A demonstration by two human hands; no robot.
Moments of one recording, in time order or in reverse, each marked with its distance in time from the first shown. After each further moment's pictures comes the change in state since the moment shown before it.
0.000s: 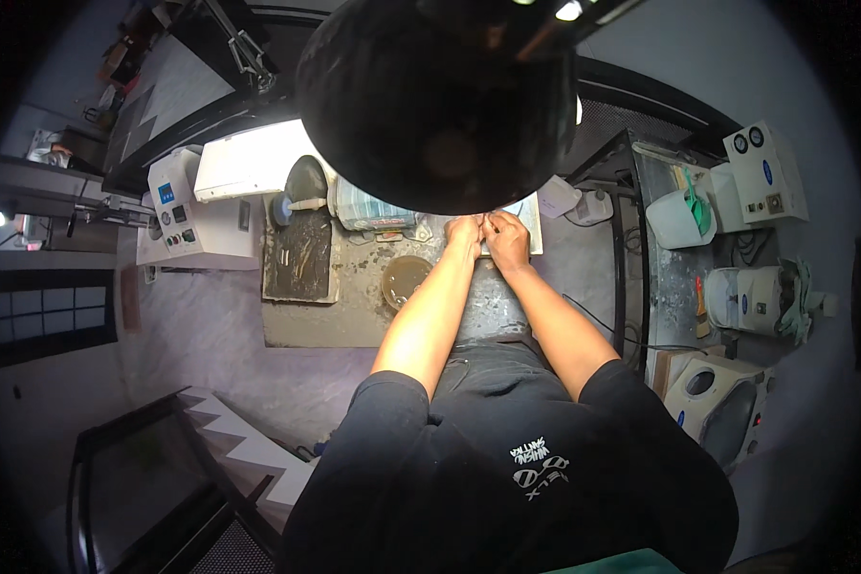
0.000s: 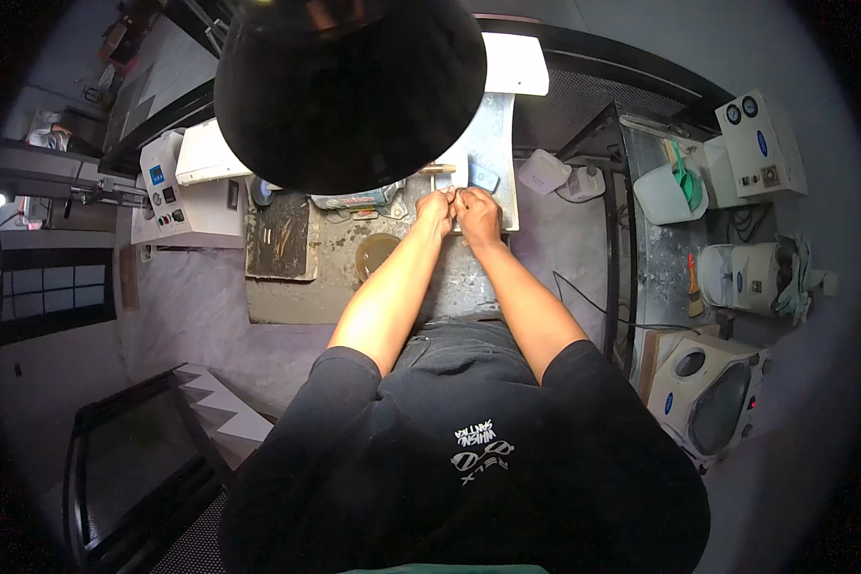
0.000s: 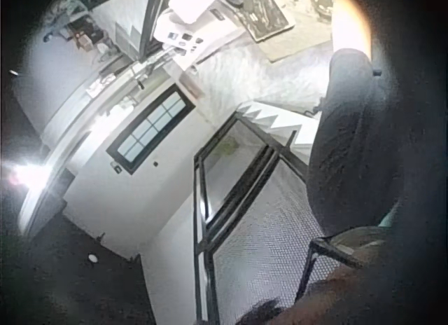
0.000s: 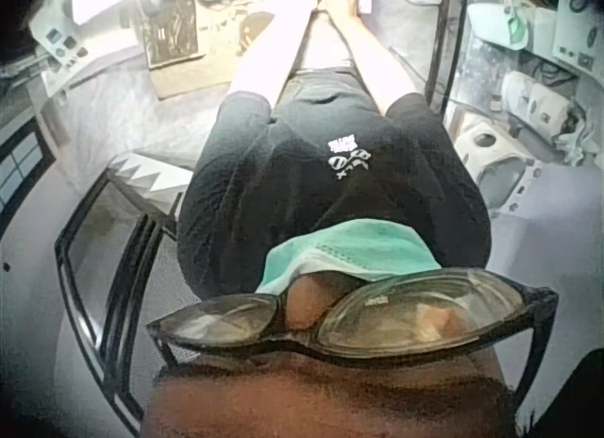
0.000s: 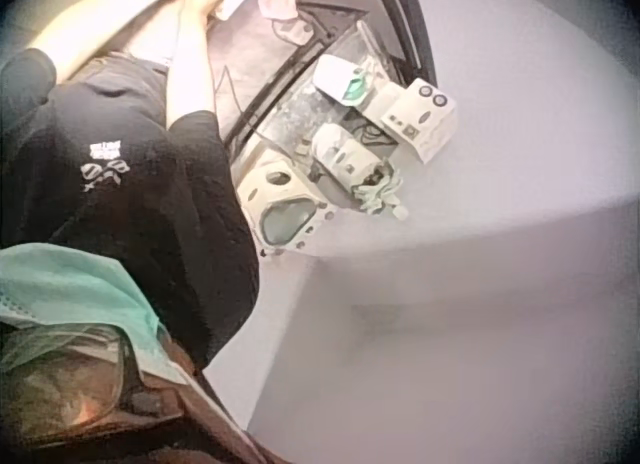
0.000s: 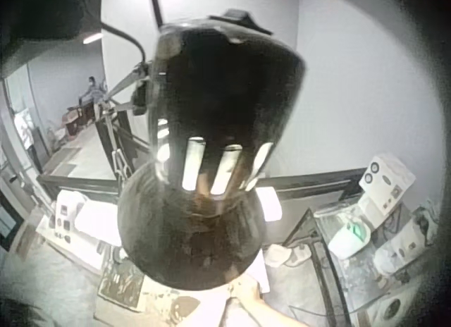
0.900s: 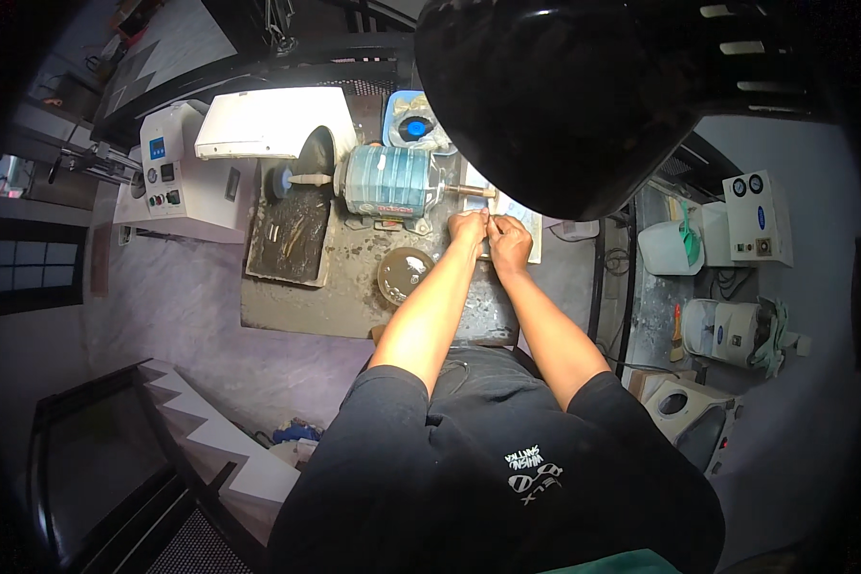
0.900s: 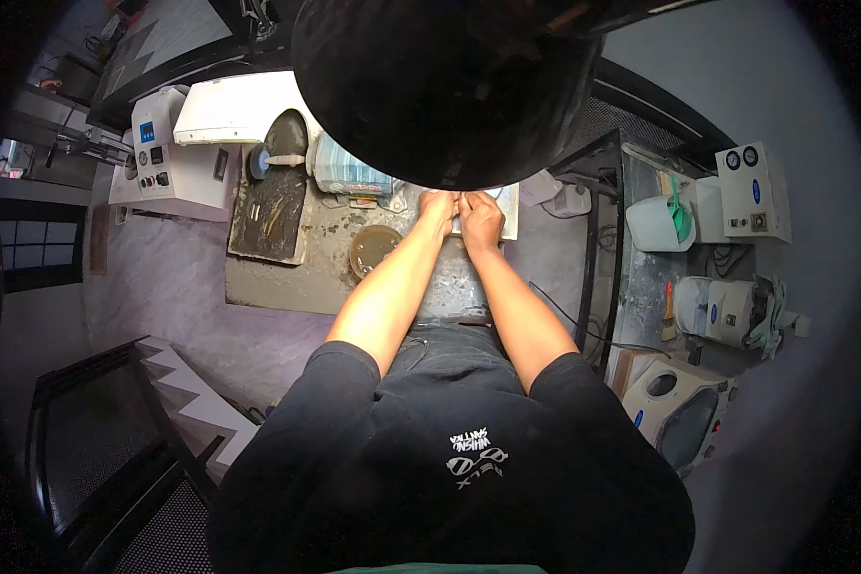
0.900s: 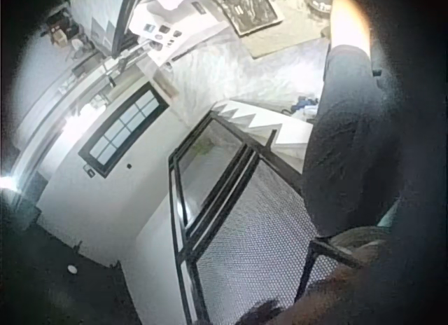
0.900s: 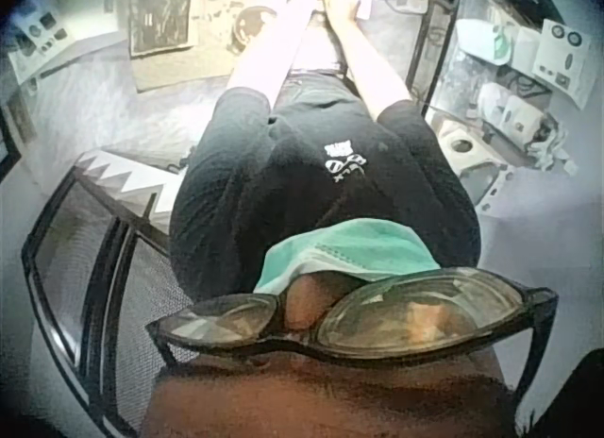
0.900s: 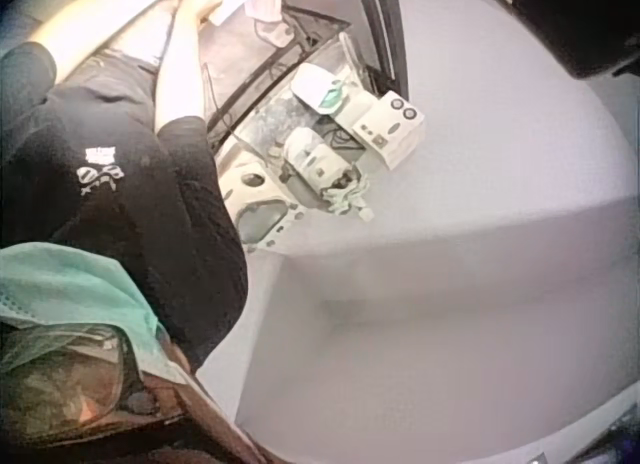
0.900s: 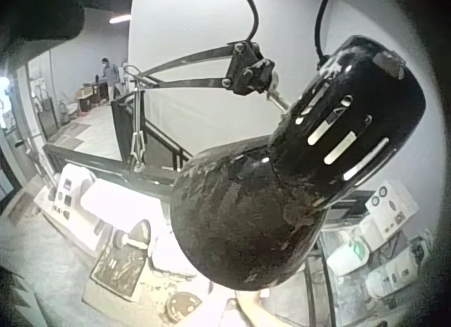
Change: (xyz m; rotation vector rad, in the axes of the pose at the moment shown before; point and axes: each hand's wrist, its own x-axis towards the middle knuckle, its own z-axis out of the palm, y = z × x) left_hand -0.020 0.007 0.008 0.084 -0.029 0.109; right_hand 0.002 -0.001 0.004 -0.098 -0.054 0.030
